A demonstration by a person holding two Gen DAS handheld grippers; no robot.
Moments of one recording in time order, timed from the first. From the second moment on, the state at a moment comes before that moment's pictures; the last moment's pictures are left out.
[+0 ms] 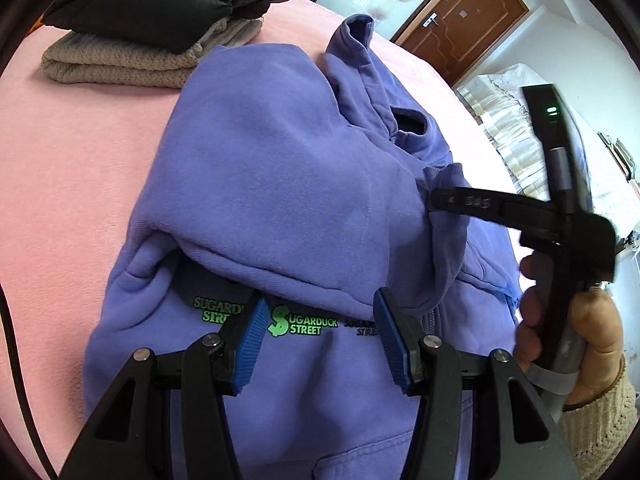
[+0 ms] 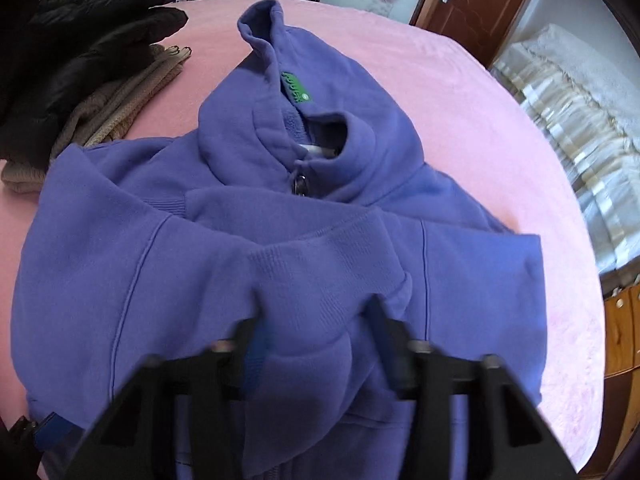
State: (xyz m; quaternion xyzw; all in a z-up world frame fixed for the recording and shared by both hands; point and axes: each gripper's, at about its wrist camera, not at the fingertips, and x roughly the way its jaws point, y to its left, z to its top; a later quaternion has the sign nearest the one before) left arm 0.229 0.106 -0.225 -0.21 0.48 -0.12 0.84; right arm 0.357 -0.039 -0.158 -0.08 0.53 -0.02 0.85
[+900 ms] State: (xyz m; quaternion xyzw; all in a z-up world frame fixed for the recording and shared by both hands) left arm 0.246 0.076 -0.231 -0.16 0.50 -0.13 0.84; right arm 0.298 -0.233 -0.151 0.12 0.45 -0.01 0.89
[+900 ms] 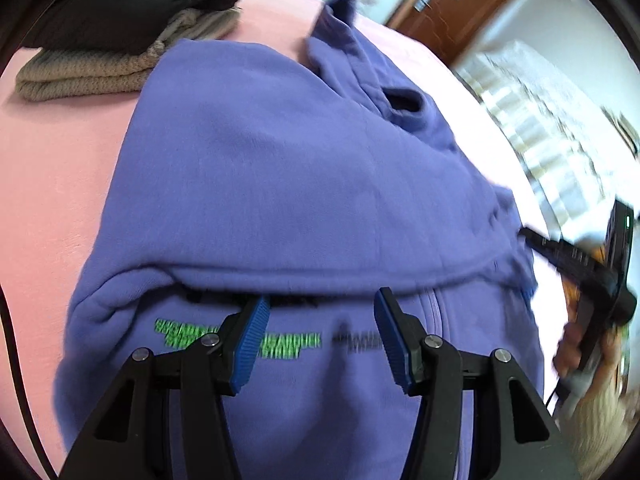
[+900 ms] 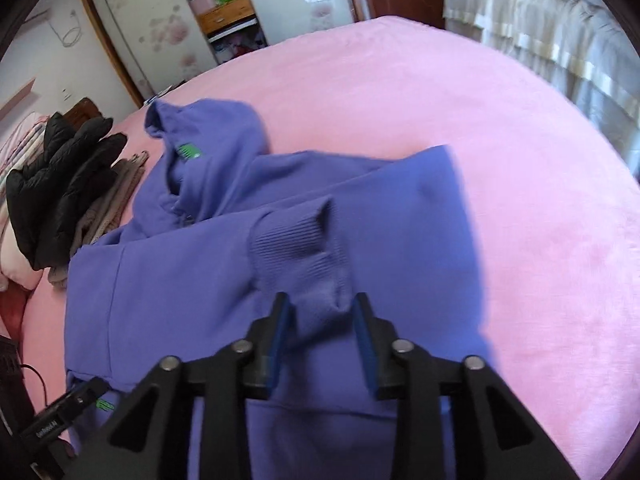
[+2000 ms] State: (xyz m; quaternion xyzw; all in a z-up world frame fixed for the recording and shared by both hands) left arm 0.374 0.140 -0.234 -0.09 0.53 0.00 0.85; right arm 0.363 -0.222 -0.162 0.04 0.47 0.08 0.88
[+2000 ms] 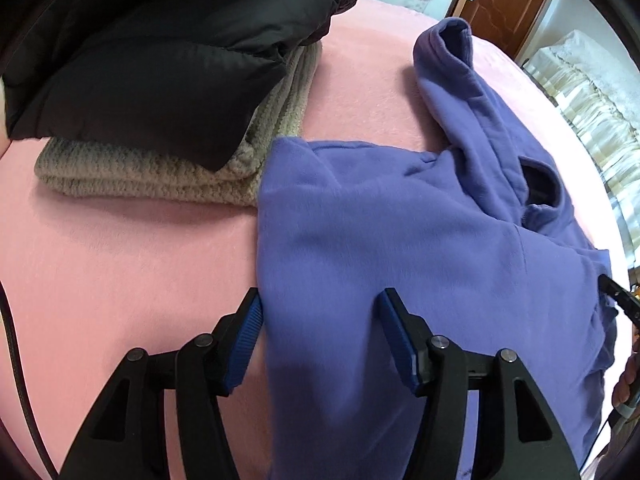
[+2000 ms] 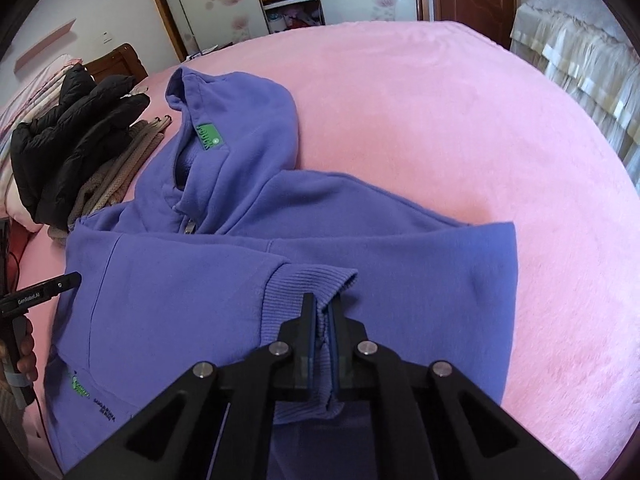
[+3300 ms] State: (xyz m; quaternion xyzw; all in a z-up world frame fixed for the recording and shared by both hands) left arm 0.315 0.101 -0.124 0.01 0.43 0.04 0.90; right arm 0.307 -0.196 -0.076 -0.03 0.39 -0.01 0.92
